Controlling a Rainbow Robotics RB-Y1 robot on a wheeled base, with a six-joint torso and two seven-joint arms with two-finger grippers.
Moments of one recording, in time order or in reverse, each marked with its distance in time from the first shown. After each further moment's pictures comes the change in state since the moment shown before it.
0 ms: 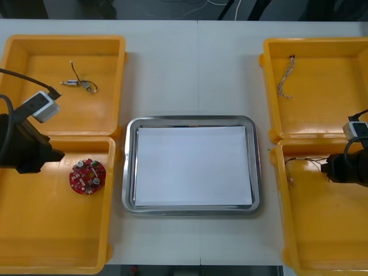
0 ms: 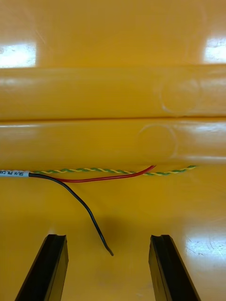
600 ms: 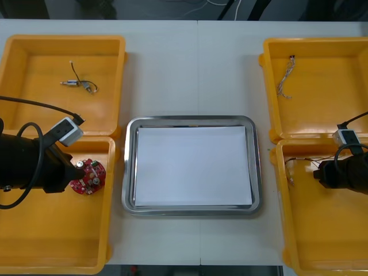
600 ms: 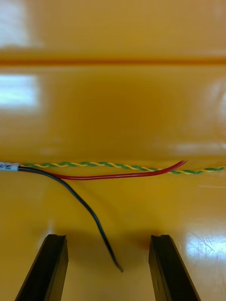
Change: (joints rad) right arm 0.001 0.000 0.056 0.074 0.002 -0.065 0.028; left arm 0.081 0.012 -0.170 0.000 -0.088 -0.195 -0.003
